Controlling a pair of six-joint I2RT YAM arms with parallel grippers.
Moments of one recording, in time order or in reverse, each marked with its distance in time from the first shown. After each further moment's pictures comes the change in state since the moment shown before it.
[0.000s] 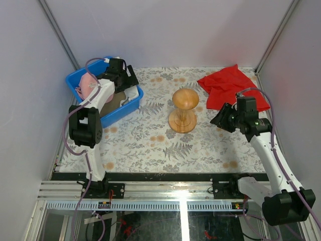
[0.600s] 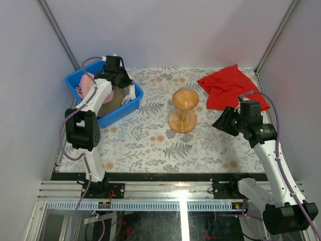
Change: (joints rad) left arm 0.001 -0.026 0.003 -0.005 0.038 -0.076; right arm 0.000 -0.102 0.000 -0.093 0.034 -0.042
